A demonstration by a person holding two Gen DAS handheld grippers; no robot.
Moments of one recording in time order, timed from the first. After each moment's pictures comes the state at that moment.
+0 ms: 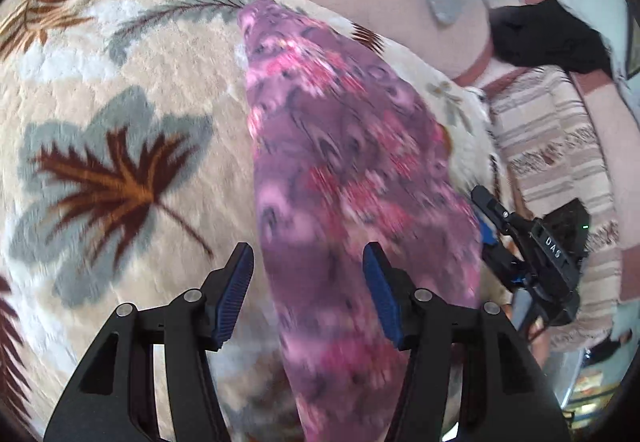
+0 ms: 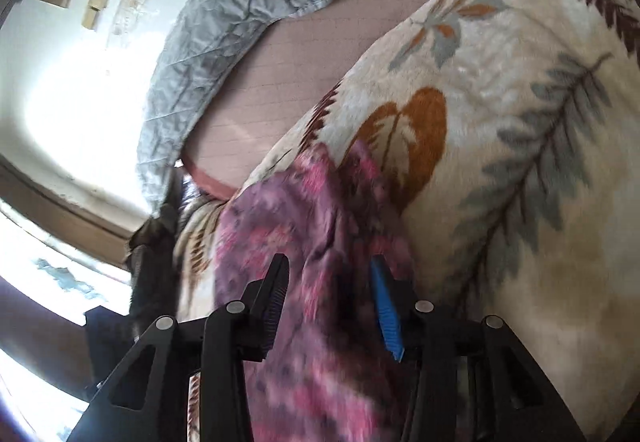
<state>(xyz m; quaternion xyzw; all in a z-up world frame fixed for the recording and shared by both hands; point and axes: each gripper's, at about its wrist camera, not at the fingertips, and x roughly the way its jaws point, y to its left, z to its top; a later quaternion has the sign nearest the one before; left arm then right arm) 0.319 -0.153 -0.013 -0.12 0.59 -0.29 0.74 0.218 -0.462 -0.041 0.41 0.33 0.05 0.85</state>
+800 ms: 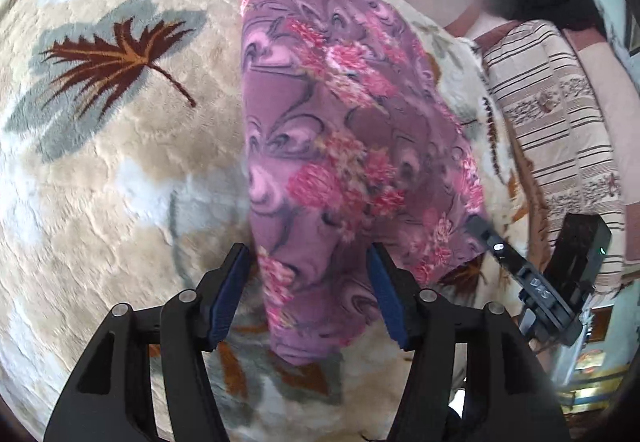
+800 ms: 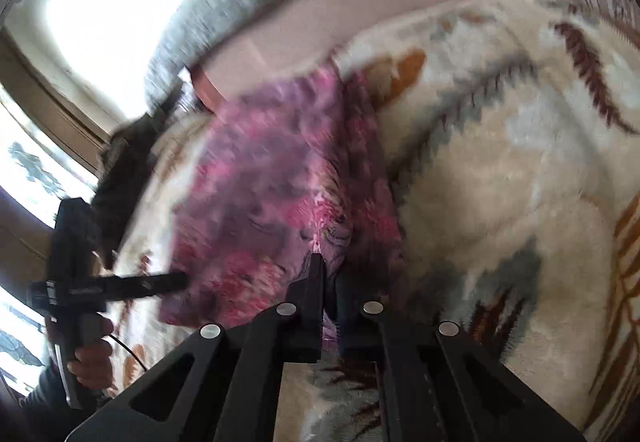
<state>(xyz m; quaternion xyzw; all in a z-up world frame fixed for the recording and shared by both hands) 0.253 -0.150 -0.025 -0.09 0.63 -0.30 0.71 0.122 -0.418 -0.016 0.25 0.37 0.04 0.89</state>
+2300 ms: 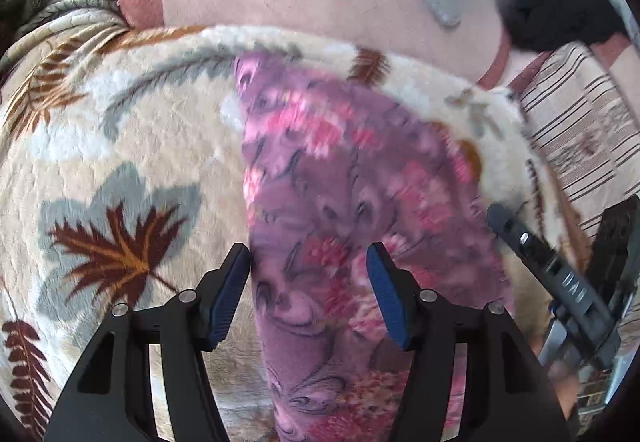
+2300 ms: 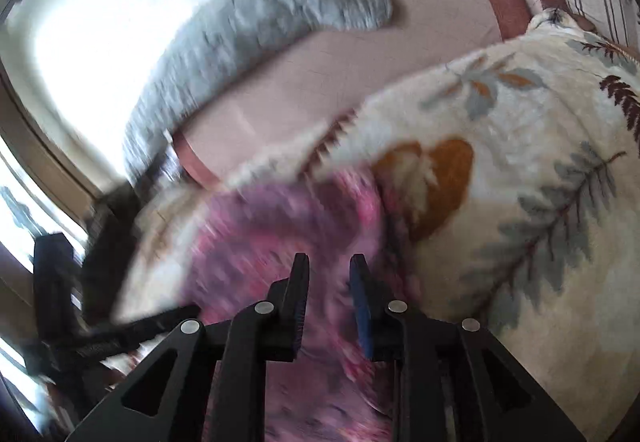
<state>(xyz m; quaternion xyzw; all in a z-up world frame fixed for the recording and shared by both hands) 0.343 -0.202 -0.016 -0.01 0.55 -0.23 0.80 0.236 -0.424 -0.029 0.24 0.35 -0.02 0.91</state>
